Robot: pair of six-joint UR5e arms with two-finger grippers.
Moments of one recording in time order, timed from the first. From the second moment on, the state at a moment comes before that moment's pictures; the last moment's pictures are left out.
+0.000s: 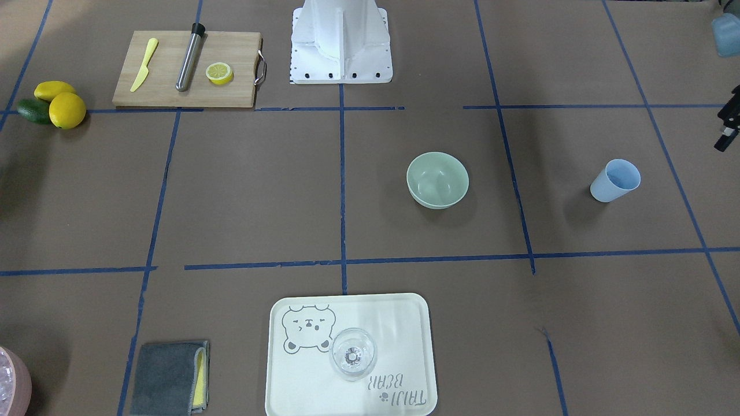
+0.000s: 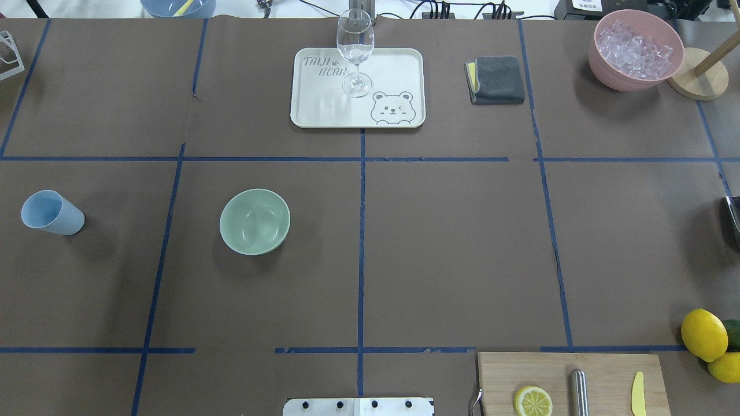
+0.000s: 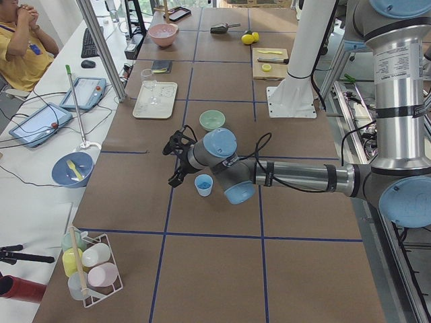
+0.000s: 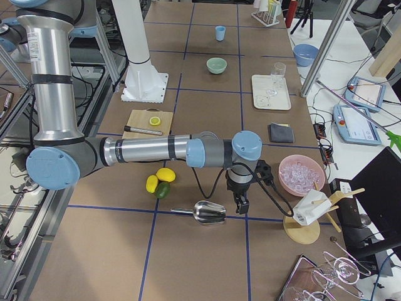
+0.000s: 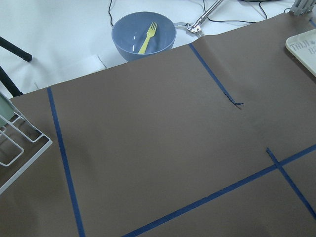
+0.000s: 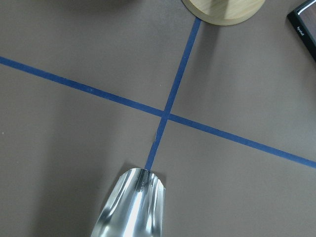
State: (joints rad) left arm -1.34 -1.38 -1.77 -2.61 -2.21 -0.52; right arm 1.55 -1.53 1.64 -1.65 2.25 -0.27
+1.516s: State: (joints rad) left arm -0.62 -1.10 -1.80 -2.85 -1.39 -1.12; right arm 1.55 -1.55 1.64 -1.65 2.25 -0.26
